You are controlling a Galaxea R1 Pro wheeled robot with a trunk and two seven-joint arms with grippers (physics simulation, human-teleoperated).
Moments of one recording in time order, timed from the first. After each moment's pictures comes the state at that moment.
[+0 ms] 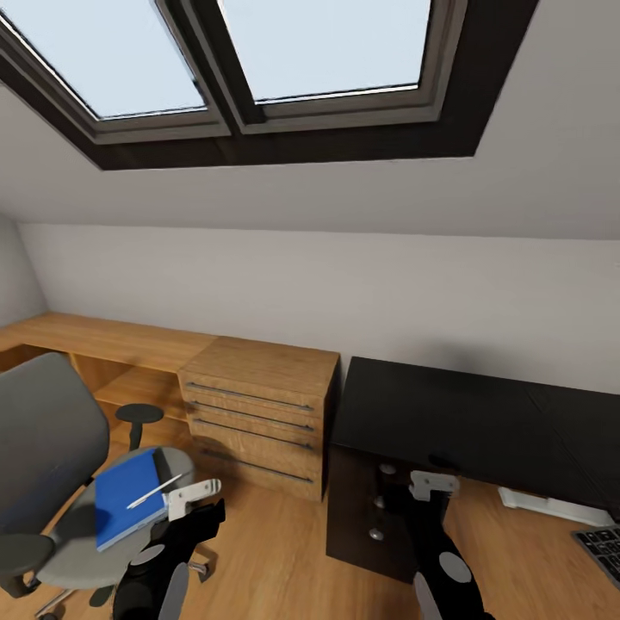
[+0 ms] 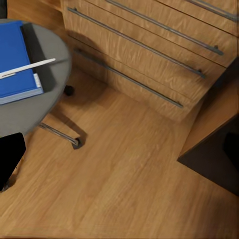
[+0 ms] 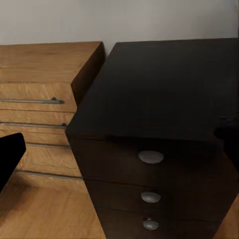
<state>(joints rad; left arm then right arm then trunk) -0.05 -0.17 0.02 -1.58 0.11 0.64 0.30 -0.11 0.07 0.13 -1.38 -0.10 0.12 -0.20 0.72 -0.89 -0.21</state>
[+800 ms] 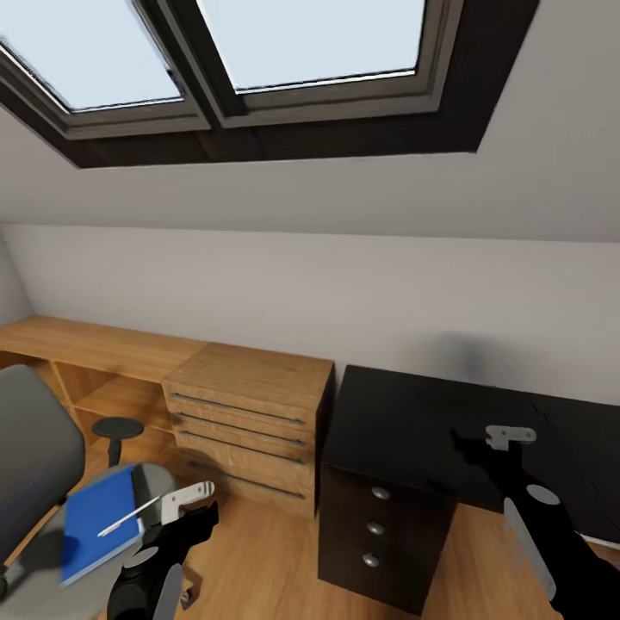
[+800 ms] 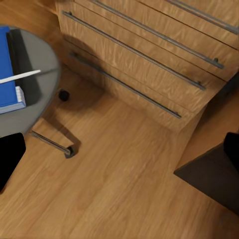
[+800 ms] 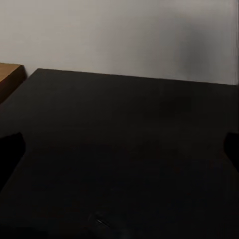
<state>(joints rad) -0.05 -0.17 0.06 -1.57 0.11 0.63 0.30 -0.34 -0.23 -0.09 -1.22 -0.16 0.23 0.00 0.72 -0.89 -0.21</state>
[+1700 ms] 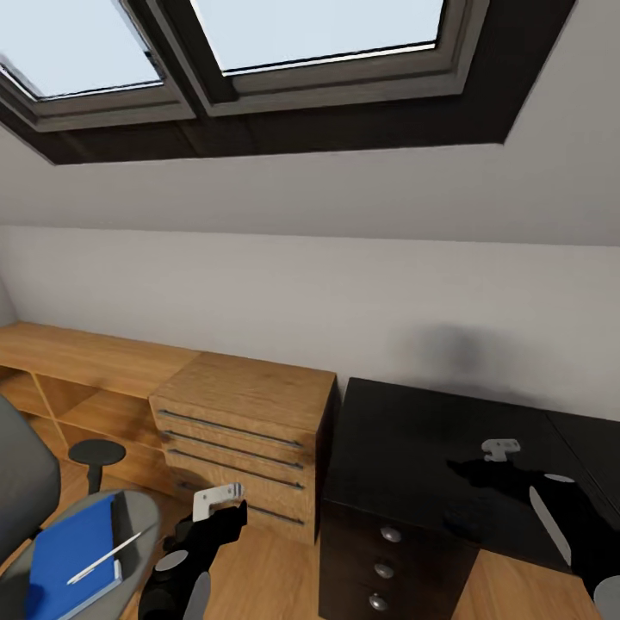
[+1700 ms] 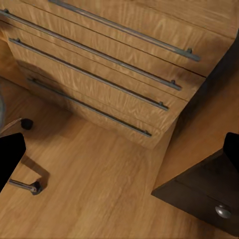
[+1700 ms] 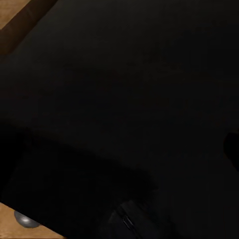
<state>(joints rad) -0.05 -0.17 -0.08 -1.52 0.11 0.57 0.29 -0.52 -0.35 -0.09 -0.81 -0.10 0.39 0.48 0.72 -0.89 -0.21</state>
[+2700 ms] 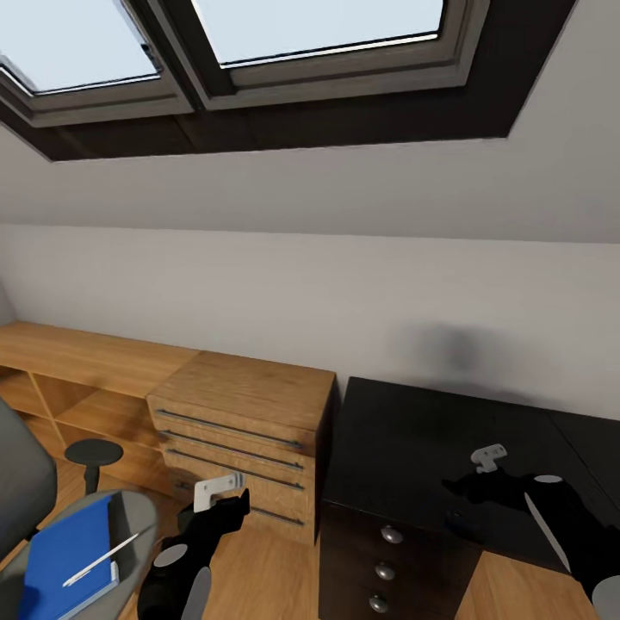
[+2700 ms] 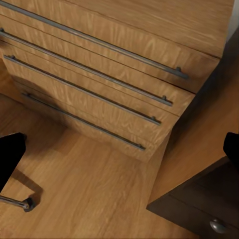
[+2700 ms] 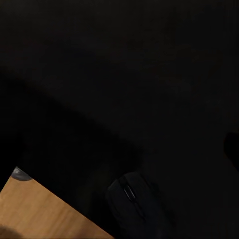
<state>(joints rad) -0.05 -0.17 -0.10 -1.59 0.11 0.57 0.30 -0.52 -0.36 -0.03 -0.80 0.08 0.40 0.61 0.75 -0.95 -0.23</state>
